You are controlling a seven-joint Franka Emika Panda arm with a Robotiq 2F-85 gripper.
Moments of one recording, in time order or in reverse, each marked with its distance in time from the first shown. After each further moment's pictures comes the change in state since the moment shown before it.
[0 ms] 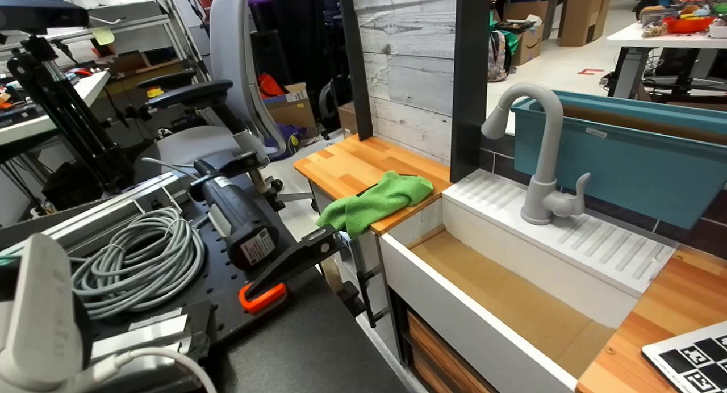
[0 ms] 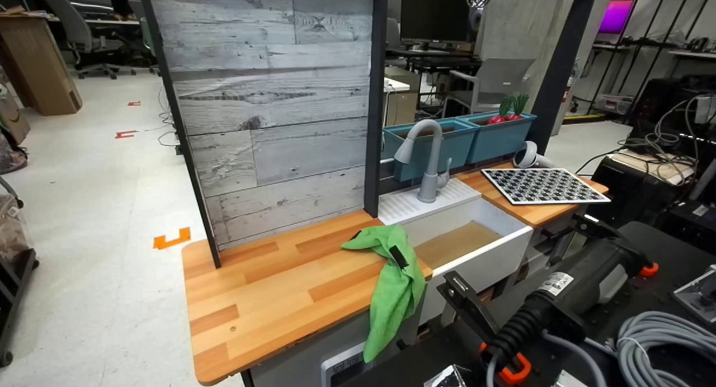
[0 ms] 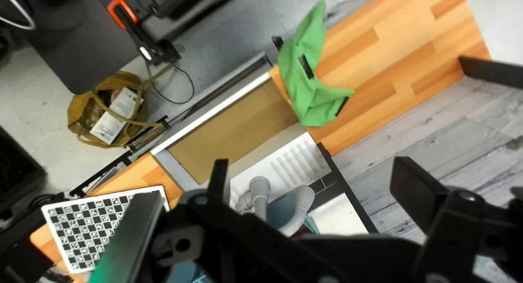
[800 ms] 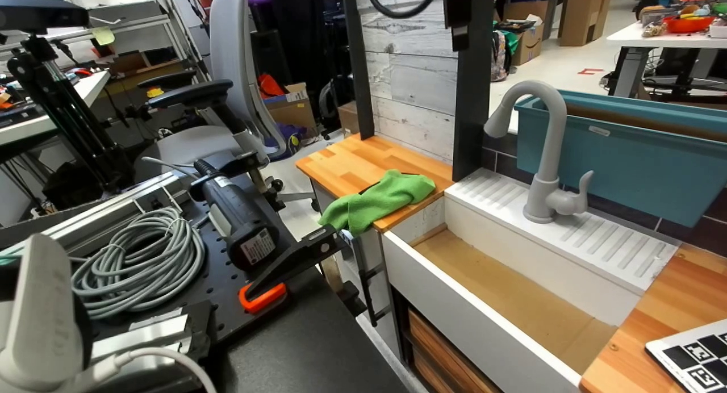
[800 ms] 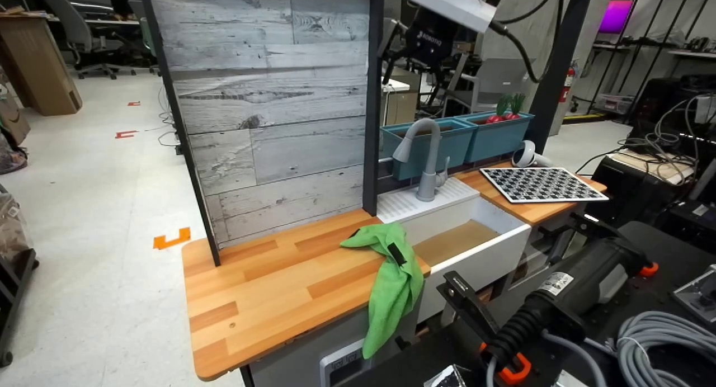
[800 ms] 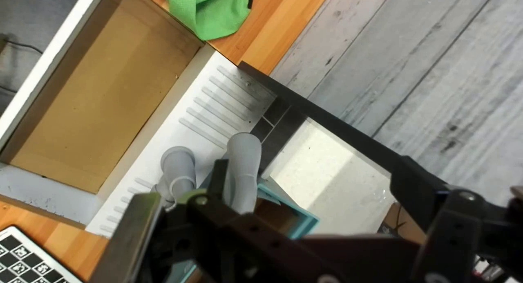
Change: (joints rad) arm 0.001 0.646 -0.050 0.211 0.327 0.669 -0.079
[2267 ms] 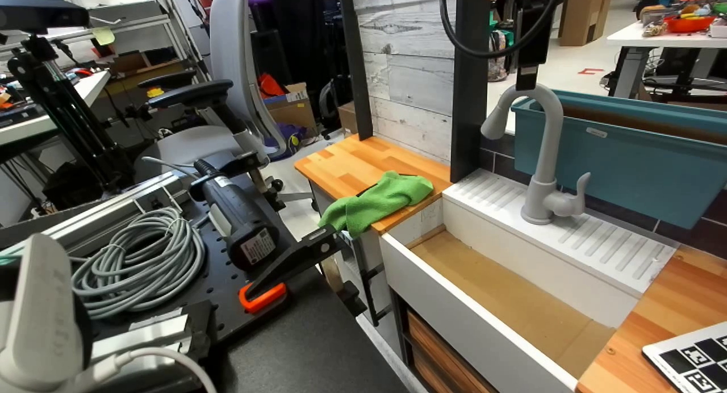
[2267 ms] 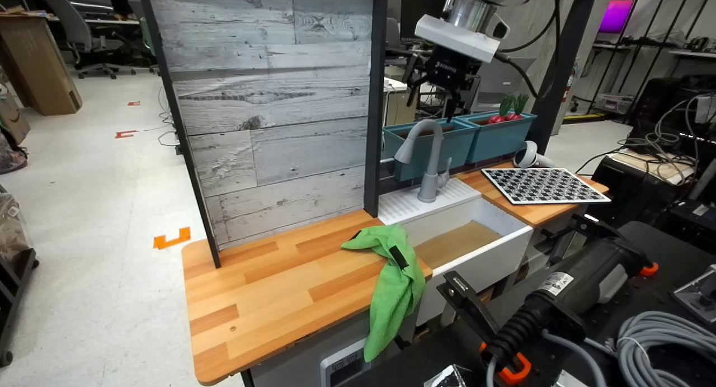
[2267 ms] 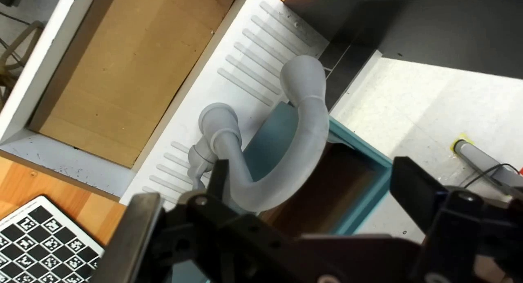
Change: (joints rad) arm -0.009 0.209 -0.120 0.235 0.000 -0.105 -0.003
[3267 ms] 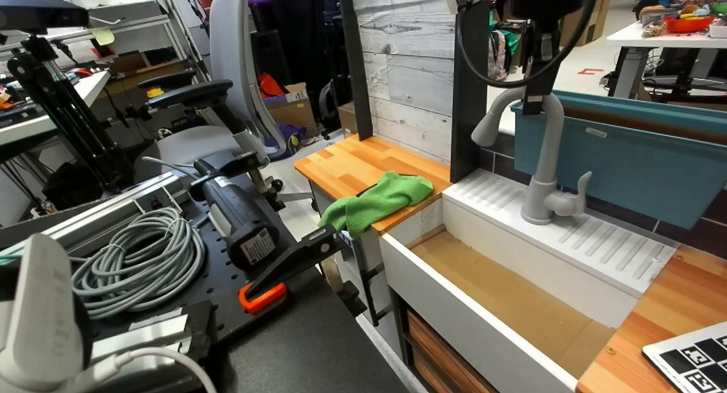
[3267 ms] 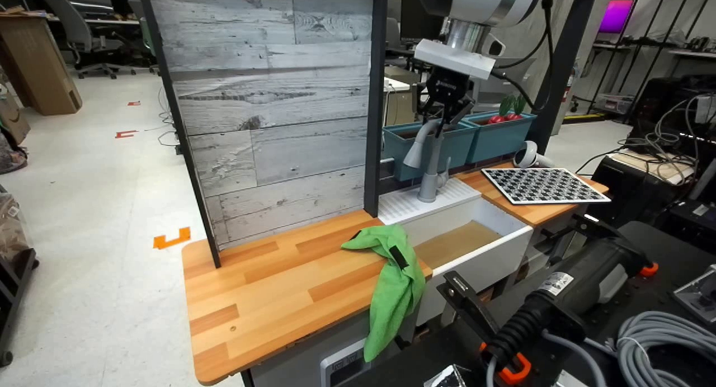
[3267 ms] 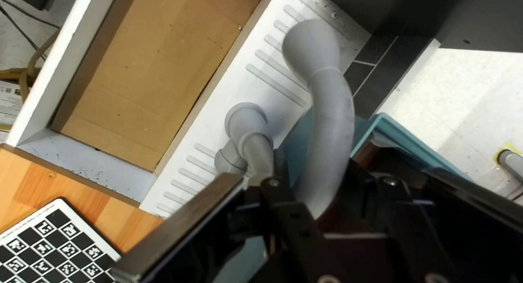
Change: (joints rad) arm 0.011 0.104 -0.039 0.099 -0.036 -0.062 0.033
